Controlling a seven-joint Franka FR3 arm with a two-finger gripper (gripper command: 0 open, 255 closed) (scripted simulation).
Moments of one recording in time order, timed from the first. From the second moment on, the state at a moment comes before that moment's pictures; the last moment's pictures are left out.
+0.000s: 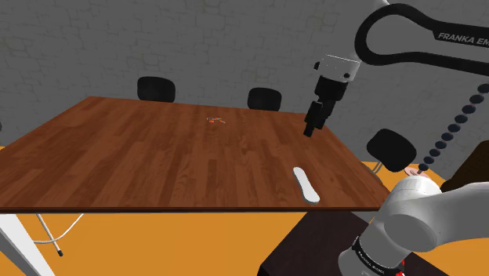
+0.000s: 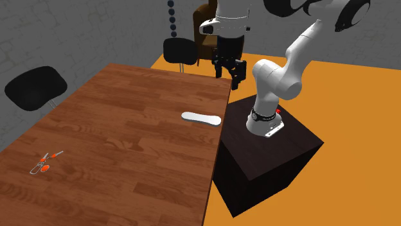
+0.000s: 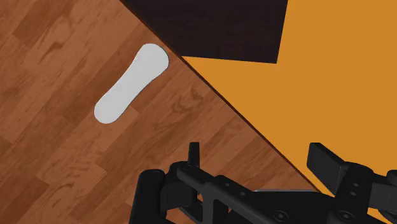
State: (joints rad) arm -0.01 -0.80 0.07 -2.36 0.12 1.58 -0.03
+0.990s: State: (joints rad) arm -0.17 -0.71 0.04 -2.69 0.08 1.98 0.09
